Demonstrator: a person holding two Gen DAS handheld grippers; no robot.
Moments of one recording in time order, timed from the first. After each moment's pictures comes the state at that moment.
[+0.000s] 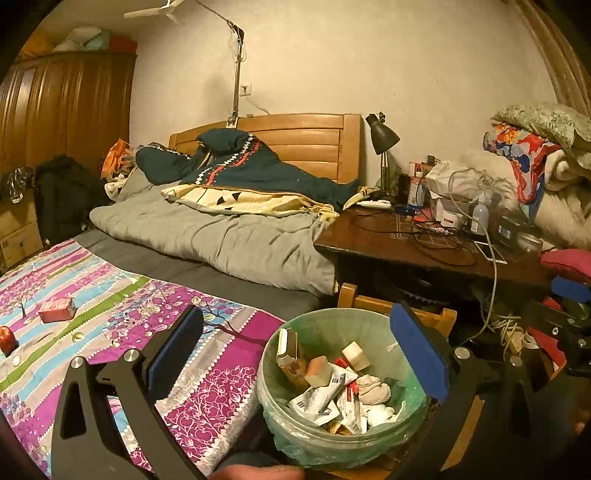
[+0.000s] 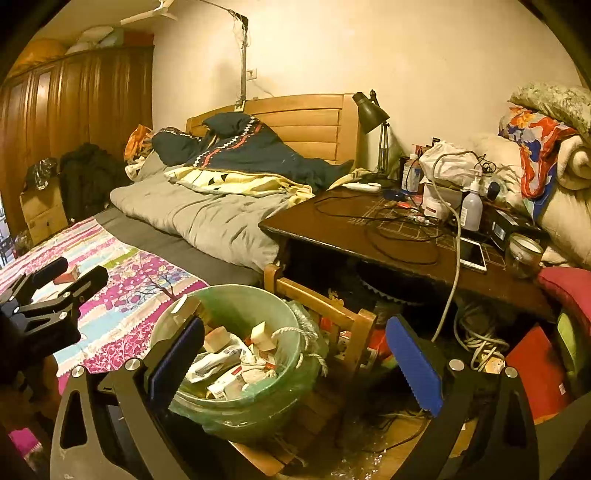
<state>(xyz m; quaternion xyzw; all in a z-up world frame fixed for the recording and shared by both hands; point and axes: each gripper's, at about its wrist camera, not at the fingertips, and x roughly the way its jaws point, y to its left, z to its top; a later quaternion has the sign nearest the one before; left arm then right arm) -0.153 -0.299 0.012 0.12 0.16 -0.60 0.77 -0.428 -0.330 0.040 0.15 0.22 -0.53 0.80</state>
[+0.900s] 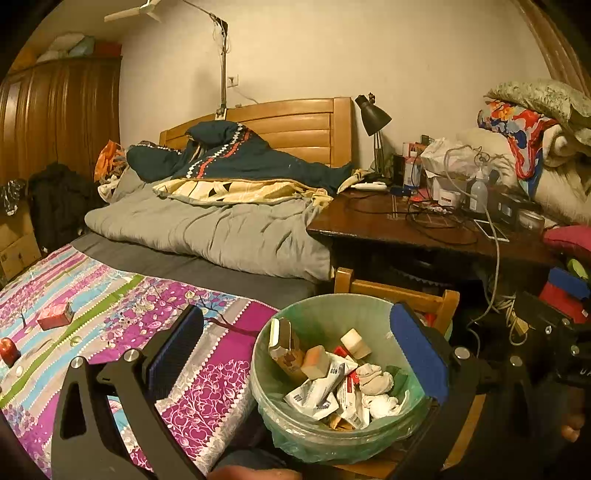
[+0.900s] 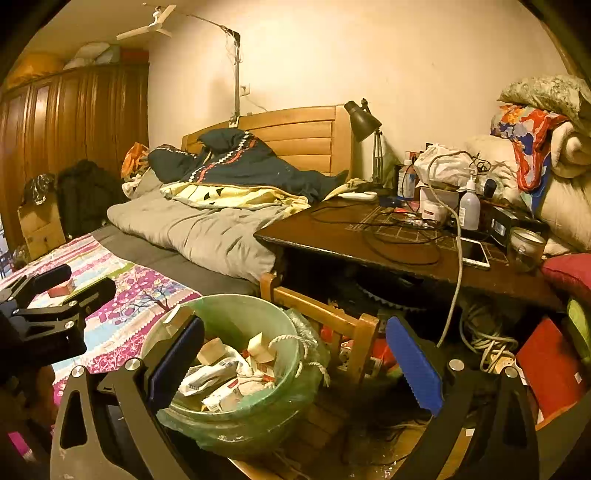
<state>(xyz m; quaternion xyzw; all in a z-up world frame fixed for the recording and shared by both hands) -0.165 -0.317 -0.002 0.16 0.17 -0.60 0.76 -0.433 -0.337 0.010 0.15 0.18 -0.54 0.81</state>
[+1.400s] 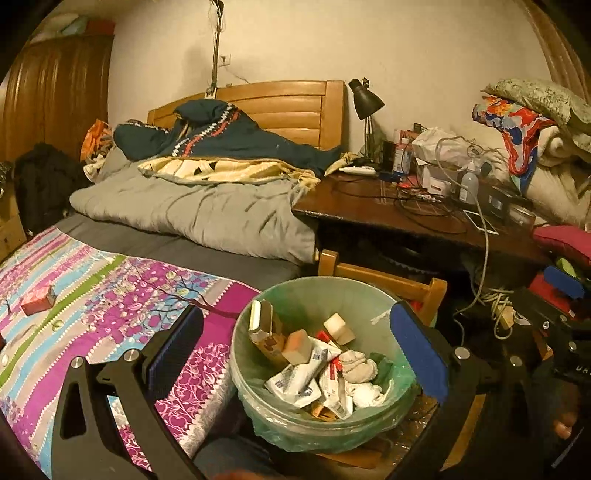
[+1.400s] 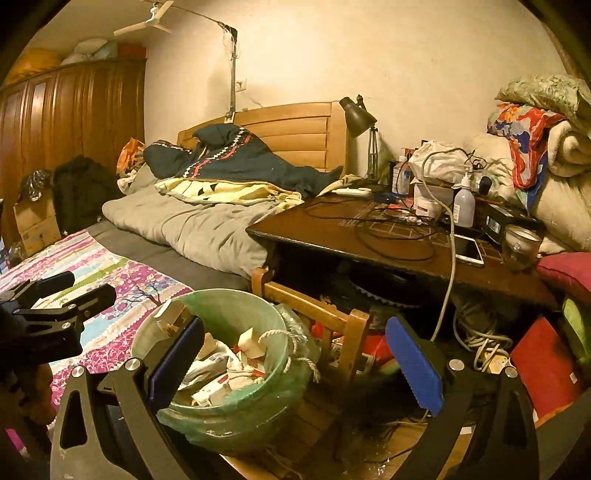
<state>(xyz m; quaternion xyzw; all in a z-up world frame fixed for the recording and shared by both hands) -0.164 -0.327 -0.013 0.16 0.21 -0.62 0.74 -0.441 -0.341 0.005 0.15 0.19 -0.55 0.80</state>
